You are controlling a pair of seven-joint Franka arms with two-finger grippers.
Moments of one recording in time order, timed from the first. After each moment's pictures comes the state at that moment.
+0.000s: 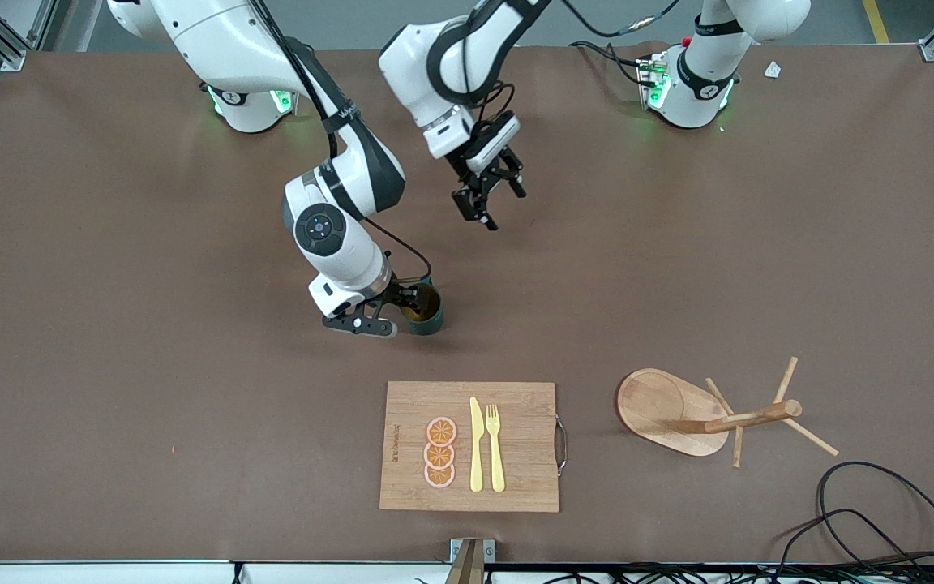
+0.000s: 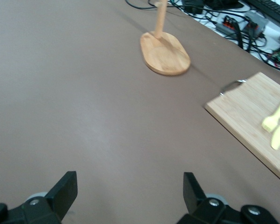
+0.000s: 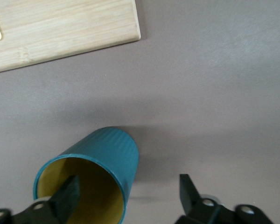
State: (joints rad) left arm -1.32 0.41 0.19 -1.82 0.66 1.83 -2.41; right arm 0.62 0.53 -0.04 -1.80 0.21 2.38 0.62
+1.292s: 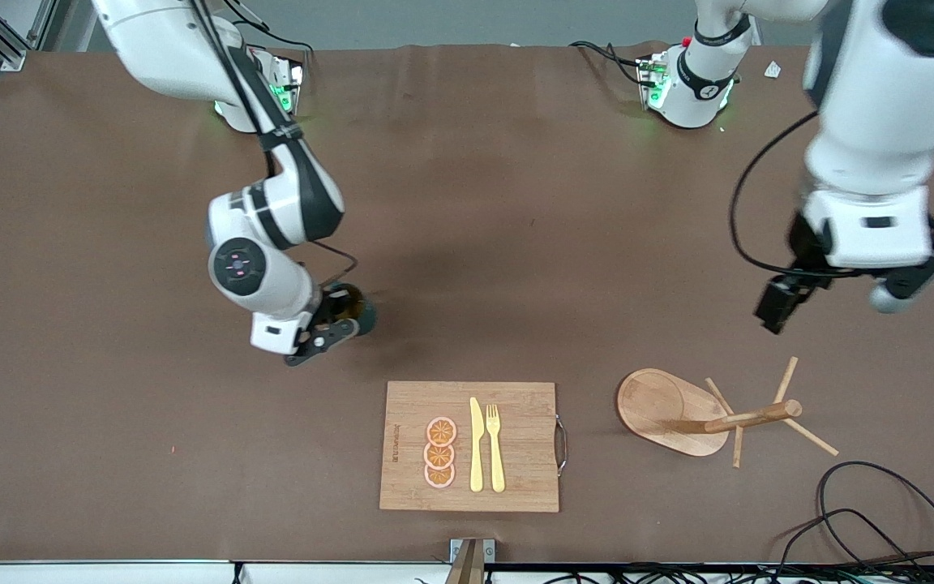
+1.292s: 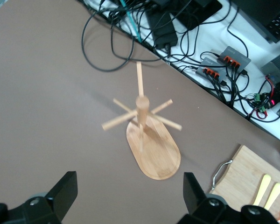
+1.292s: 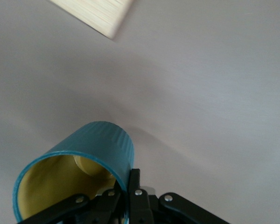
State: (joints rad) left arm -0.43 0.17 0.19 -1.48 0.23 1.90 -0.89; right arm 0.45 0.46 -0.10 -1.76 0.09 2.12 -0.30
